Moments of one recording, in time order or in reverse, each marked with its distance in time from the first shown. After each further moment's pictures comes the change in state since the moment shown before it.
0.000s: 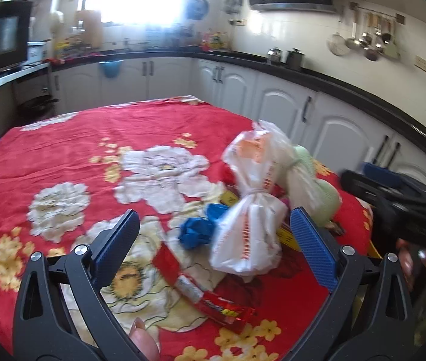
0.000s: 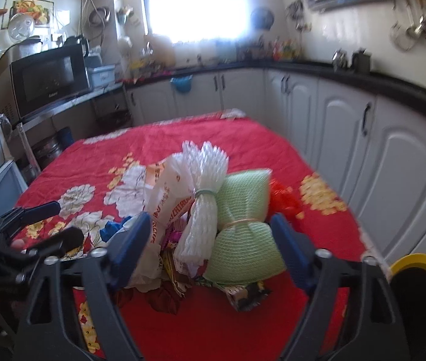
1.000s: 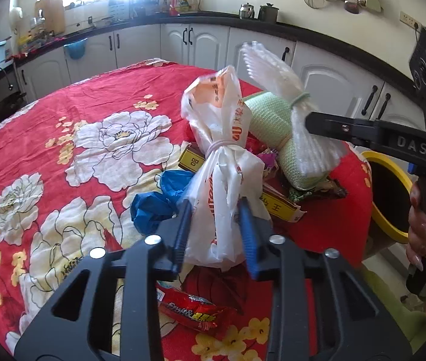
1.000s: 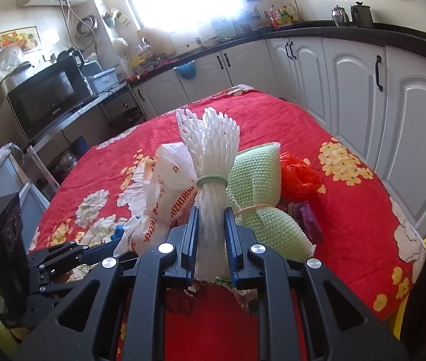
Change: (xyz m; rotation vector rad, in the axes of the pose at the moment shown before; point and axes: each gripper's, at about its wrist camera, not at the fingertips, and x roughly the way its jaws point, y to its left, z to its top) left arm 0.049 -0.028 -0.014 0.111 0.183 -0.067; right arm 0.014 -0.029 -0.003 0.160 0.078 0.125
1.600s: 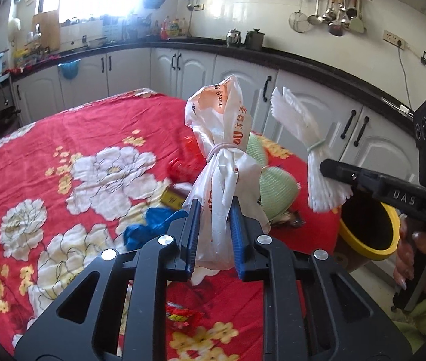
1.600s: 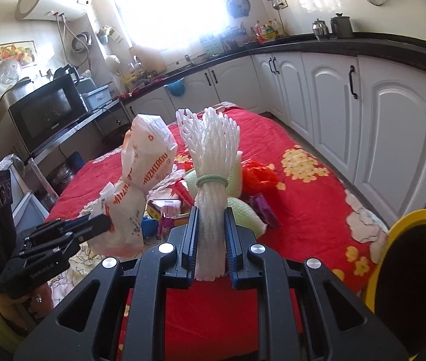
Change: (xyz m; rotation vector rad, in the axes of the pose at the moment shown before) left arm -0.042 -0.025 0.023 0.010 -0.113 -0.057; right arm -0.066 -0.019 -0.018 0.030 -0.080 -0.050
